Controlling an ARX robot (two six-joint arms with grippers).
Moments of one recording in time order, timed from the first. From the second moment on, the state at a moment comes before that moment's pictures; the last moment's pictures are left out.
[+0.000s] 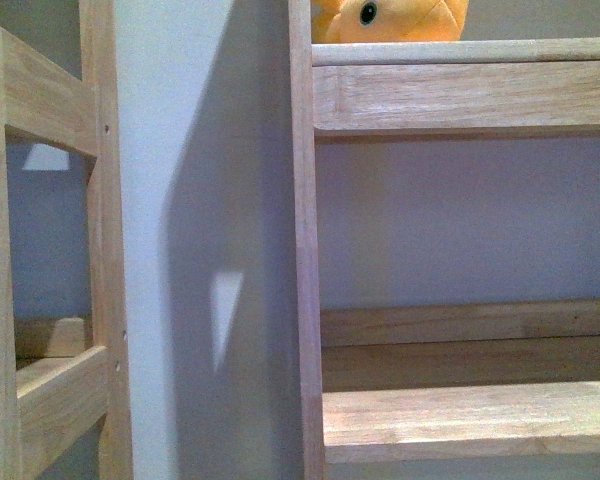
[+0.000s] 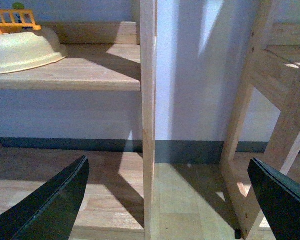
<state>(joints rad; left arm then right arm) 0.00 0.00 0.01 0.00 0.00 0.00 0.00 0.01 0.01 0.00 0.00 0.00</state>
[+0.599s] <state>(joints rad) 0.00 0.00 0.01 0.00 0.00 0.00 0.00 0.01 0.01 0.00 0.00 0.00</state>
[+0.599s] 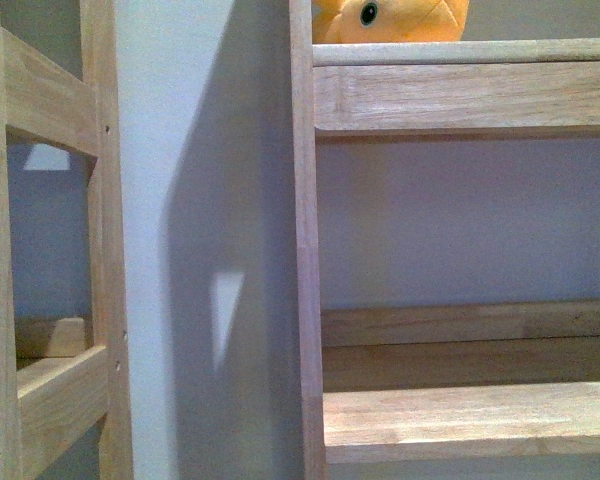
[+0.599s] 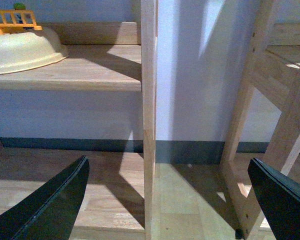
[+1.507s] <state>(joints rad) 0.00 0.00 0.01 0.00 0.00 0.00 0.00 0.01 0.01 0.00 0.00 0.00</state>
